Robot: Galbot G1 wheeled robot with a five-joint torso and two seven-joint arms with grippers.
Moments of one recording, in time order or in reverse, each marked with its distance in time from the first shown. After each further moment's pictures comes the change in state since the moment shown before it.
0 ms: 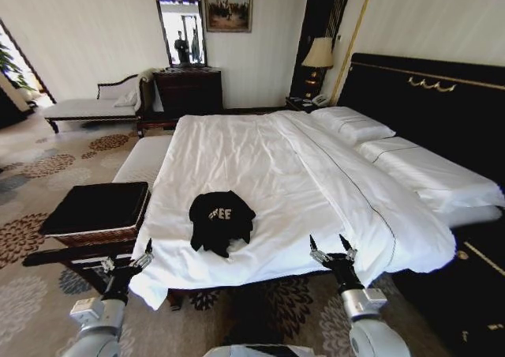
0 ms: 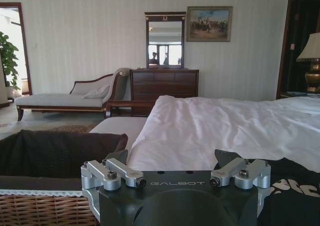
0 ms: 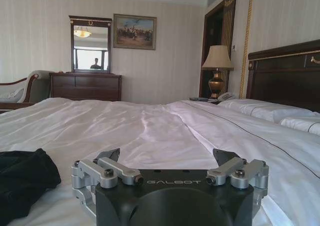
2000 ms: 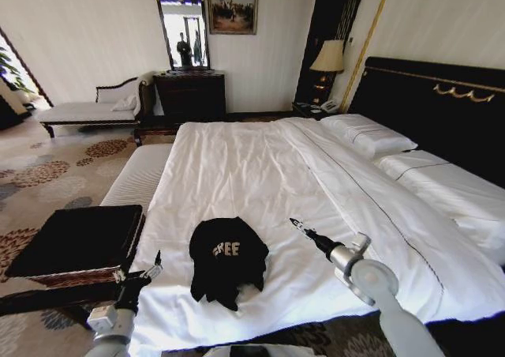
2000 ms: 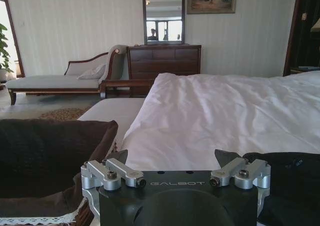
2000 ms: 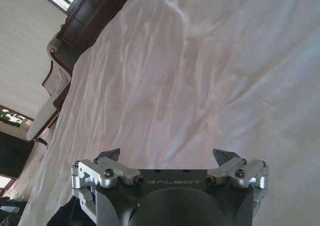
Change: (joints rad) left arm 0.007 -0.035 0.077 0.057 0.089 0.024 -0.009; right arm 0.527 -0.330 -0.156 -0.301 1.254 -0.672 0.278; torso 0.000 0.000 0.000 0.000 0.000
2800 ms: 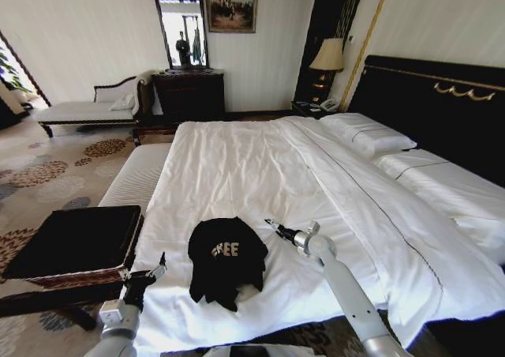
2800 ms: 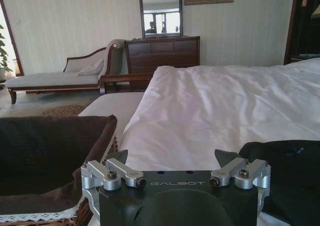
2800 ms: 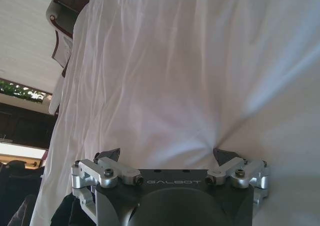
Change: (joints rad) left arm -0.016 0.022 0.025 0.005 0.030 0.043 -0.032; right arm 0.306 0.189 -0.217 -0.406 -0.048 -0.076 -0.088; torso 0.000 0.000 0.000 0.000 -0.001
